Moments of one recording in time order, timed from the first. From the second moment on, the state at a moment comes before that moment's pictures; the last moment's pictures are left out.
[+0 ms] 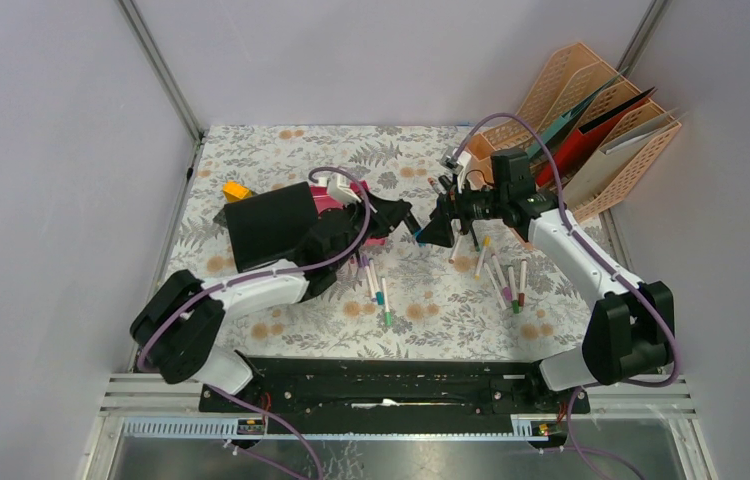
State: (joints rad) left arm -0.77 1.49 0.78 0.70 -0.11 -0.97; right arm 0.31 1.45 1.13 -0.38 -0.93 -0.14
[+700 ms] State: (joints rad) left arm -0.66 1.27 0.90 0.16 -0.38 -0.70; right arm 0.31 1.42 1.11 -0.38 -0.93 -0.19
